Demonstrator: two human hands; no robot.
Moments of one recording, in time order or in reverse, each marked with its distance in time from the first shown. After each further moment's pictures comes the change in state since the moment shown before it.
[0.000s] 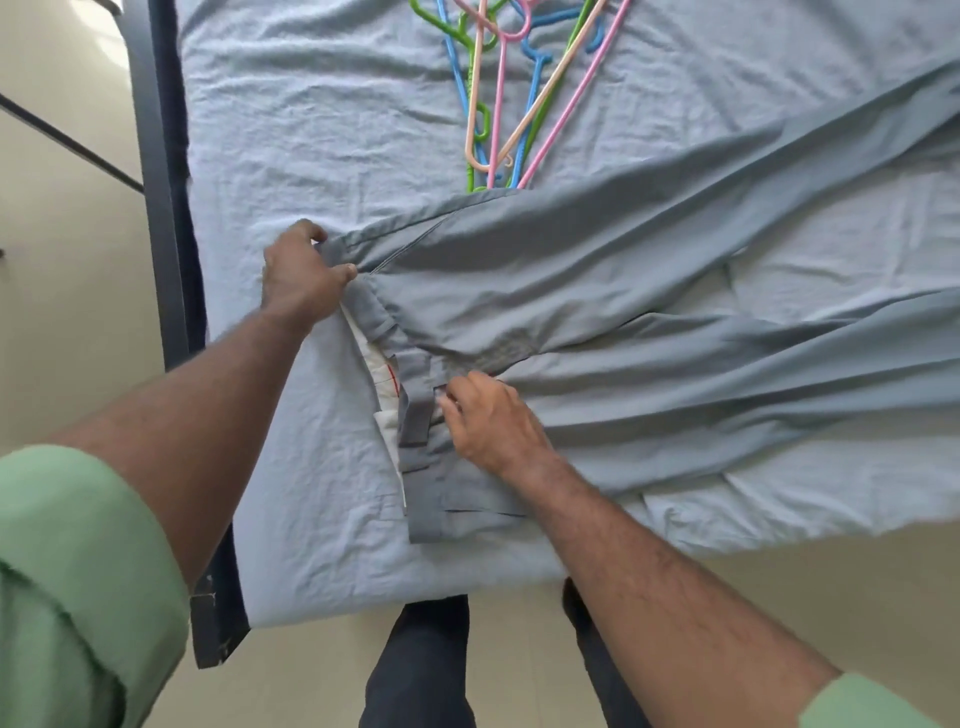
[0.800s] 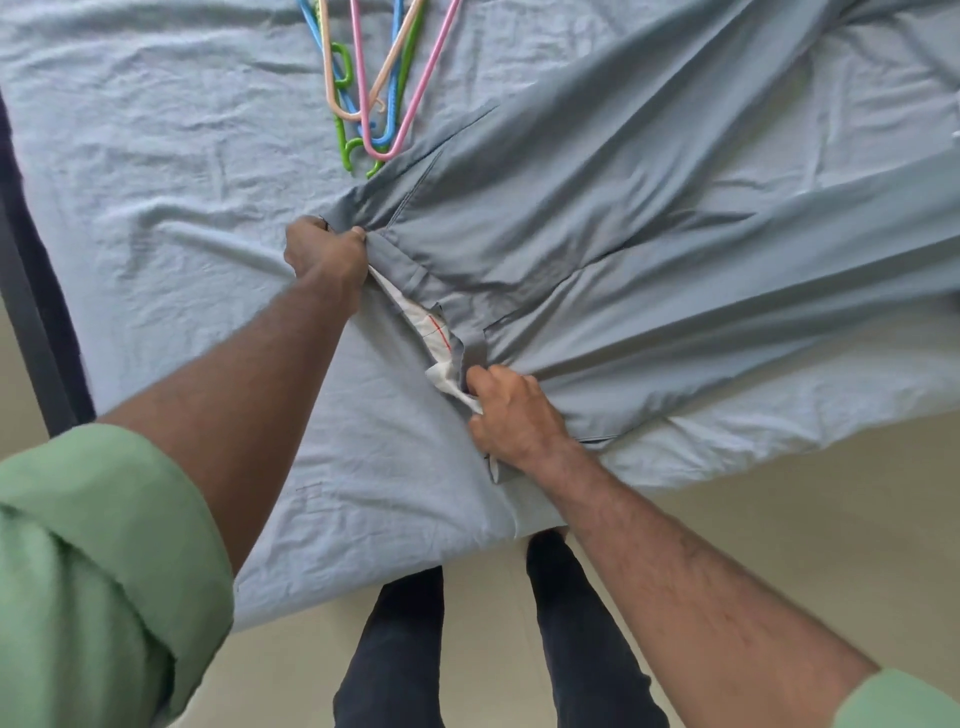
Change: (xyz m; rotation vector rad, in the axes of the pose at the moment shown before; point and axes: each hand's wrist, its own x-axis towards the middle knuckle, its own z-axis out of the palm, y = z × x) left_hand -0.040 0.078 0.138 -0.308 0.107 -0.200; right_hand -0.065 0.090 -0.027 -0.014 -0.094 0.263
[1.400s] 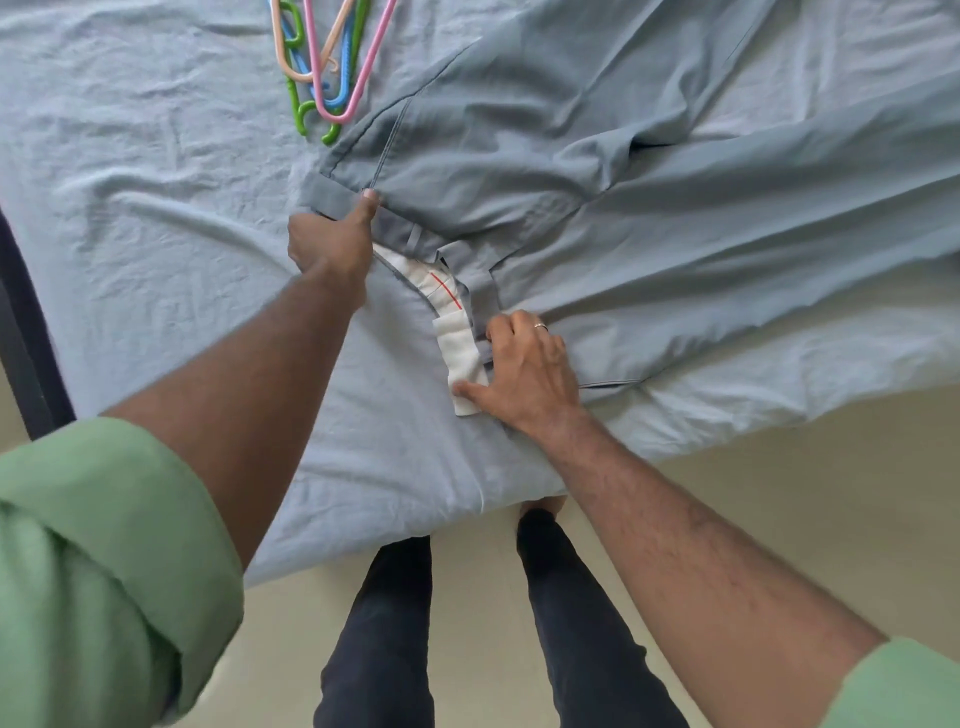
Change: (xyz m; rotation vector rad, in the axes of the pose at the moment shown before) left_hand -0.059 -0.006 0.027 -0.136 -0.037 -0.084; right_hand -0.011 0.057 -0.008 -0.130 0.214 0.012
